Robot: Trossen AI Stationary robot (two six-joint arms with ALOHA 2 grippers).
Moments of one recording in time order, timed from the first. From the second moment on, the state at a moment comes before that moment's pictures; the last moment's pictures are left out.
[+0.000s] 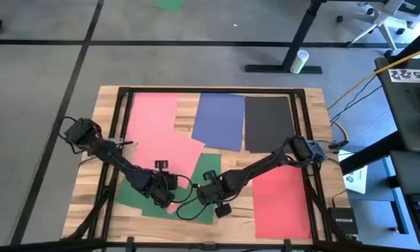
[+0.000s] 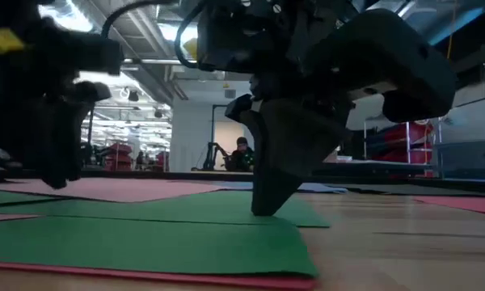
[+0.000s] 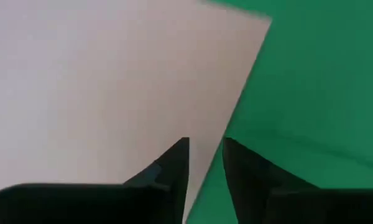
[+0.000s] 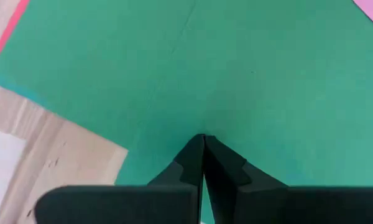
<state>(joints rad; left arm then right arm) -0.59 1.68 0.93 -0.65 -0.43 -0.55 0.39 2.24 1.60 -0.64 -0.01 0.00</state>
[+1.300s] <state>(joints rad) -0.51 1.68 0.83 -0.45 -0.34 -0.58 0.39 2.24 1.60 -0.61 -0.01 0.00</state>
